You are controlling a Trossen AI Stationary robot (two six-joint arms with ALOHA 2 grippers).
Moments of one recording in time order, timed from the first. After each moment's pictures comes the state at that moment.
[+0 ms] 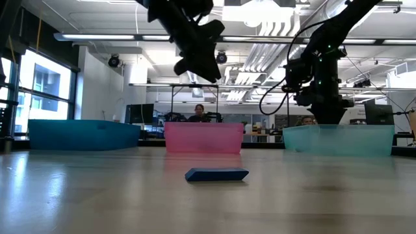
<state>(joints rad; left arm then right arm) 0.41 1.75 1.45 -0.55 0.02 -0.22 -0.86 1.52 0.93 -0.93 0.01 0.16</state>
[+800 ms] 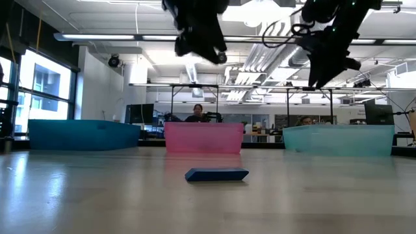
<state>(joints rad) 0.10 1.75 1.48 -0.68 0.00 -0.28 -0.60 1.04 0.93 -0.92 0.12 0.47</state>
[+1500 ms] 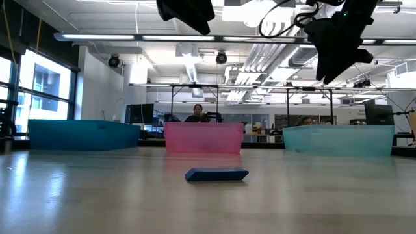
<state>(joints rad) -0.22 1.79 1.59 -0.82 -0.30 -0.37 -0.25 1.01 0.93 -1.02 0.20 0.76</state>
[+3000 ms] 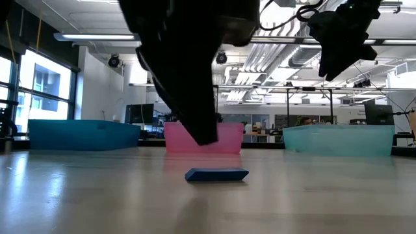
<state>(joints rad) -0.31 2.12 1.59 -0.69 -0.15 -0.53 -0.10 1.01 0.93 -1.03 0.24 0.85</state>
